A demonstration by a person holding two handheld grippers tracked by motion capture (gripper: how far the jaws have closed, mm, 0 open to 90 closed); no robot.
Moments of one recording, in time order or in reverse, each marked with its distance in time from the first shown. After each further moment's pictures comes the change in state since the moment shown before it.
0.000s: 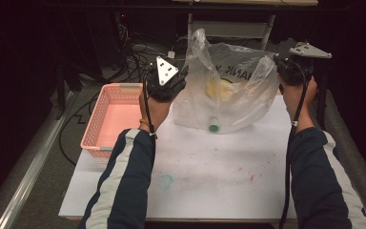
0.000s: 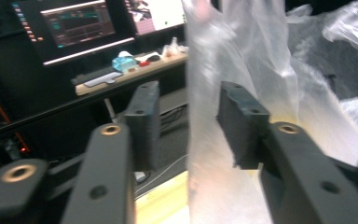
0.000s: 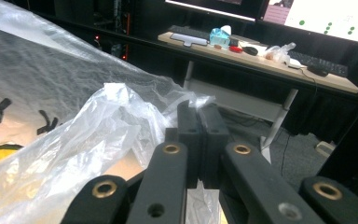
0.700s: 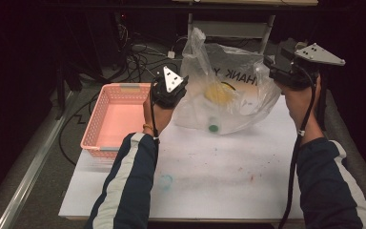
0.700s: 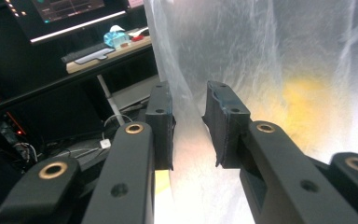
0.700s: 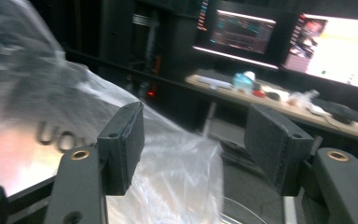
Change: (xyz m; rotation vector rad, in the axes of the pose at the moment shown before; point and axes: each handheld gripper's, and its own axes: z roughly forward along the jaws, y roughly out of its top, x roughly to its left) left arm -0.005 -0.029 0.016 0.080 -0.007 0.011; right arm 0.028 0.021 -0.051 -0.174 0.122 -0.048
